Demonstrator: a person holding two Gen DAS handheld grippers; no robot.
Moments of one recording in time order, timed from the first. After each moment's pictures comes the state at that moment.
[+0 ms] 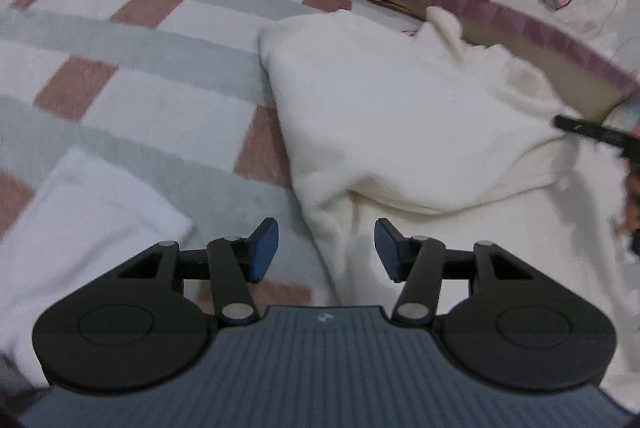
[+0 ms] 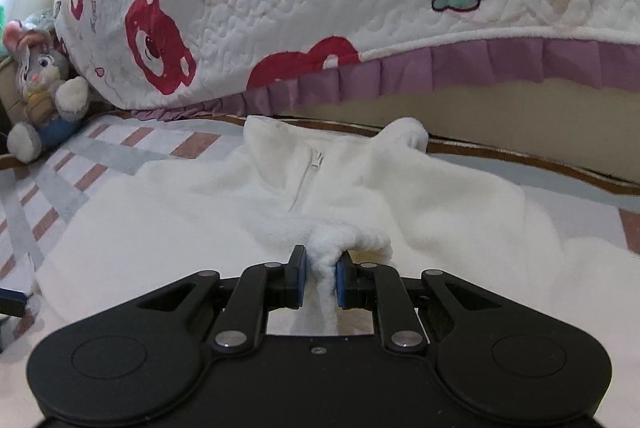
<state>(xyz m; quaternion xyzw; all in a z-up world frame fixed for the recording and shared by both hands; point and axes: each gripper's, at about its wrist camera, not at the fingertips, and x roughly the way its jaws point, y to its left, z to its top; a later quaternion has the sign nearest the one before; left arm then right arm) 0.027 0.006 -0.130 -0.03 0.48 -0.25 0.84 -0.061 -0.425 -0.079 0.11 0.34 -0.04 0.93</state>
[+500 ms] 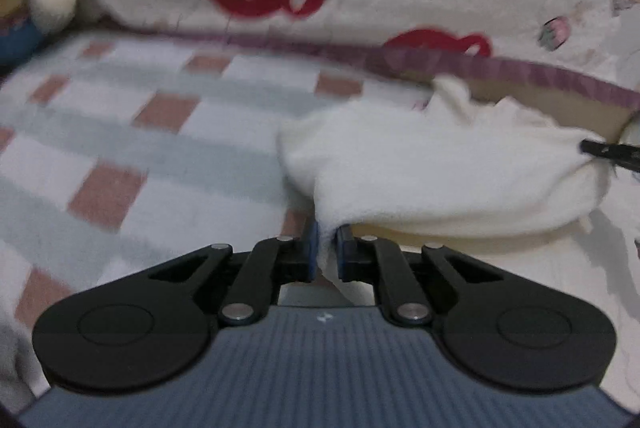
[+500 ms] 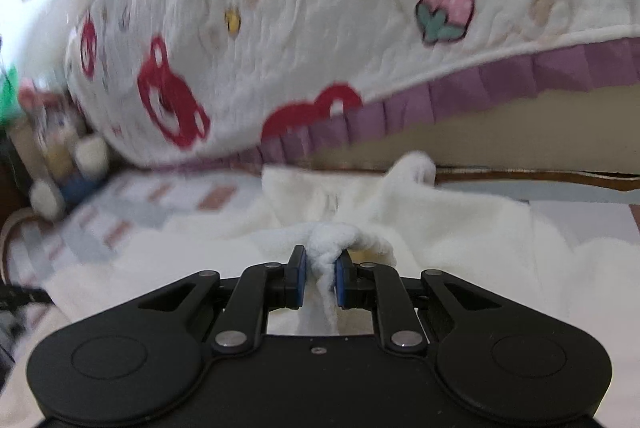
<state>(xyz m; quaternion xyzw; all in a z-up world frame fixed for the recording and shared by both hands) 0.042 0.015 -0.105 -0.01 0.39 -0.24 0.89 -0.079 -0.437 -0.070 0.17 0.27 -0.02 0.95</state>
